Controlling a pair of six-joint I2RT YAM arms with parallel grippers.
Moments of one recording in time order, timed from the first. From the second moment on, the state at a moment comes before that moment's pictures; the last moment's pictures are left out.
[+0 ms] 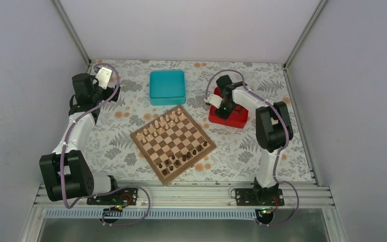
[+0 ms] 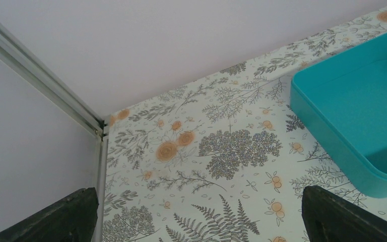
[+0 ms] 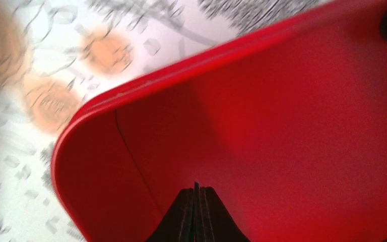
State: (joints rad) left arm 0.17 1.32 0.93 -0.03 0.21 0.41; right arm 0.36 1.99 1.47 -0.86 -0.05 -0.64
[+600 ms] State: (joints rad) left arm 0.17 1.32 0.93 -0.03 0.22 0.41; right arm 0.34 1.65 1.09 -0.94 -0.04 -0.65
